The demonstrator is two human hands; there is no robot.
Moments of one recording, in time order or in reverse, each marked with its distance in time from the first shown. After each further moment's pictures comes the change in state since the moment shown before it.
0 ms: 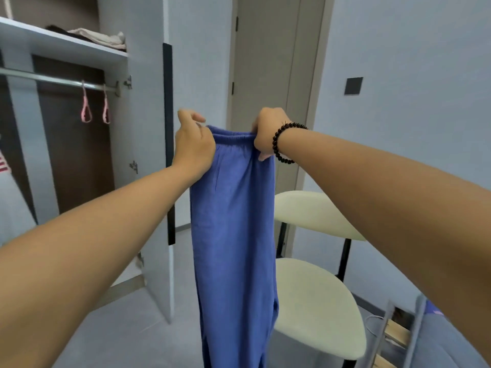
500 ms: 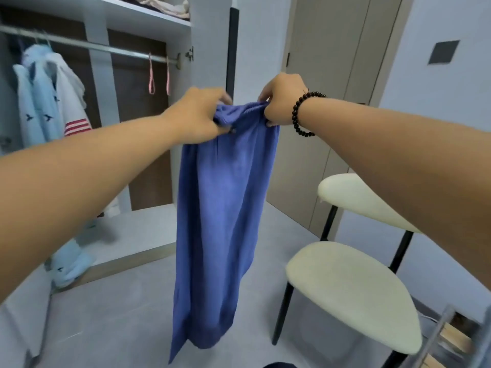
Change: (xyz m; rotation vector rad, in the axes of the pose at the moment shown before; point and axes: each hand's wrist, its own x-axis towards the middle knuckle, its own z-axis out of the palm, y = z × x) left_hand 0.025 -0.034 -0.134 0.754 -0.499 0.237; right_hand 0.013 -0.098 0.013 0.295 0.085 -0.199
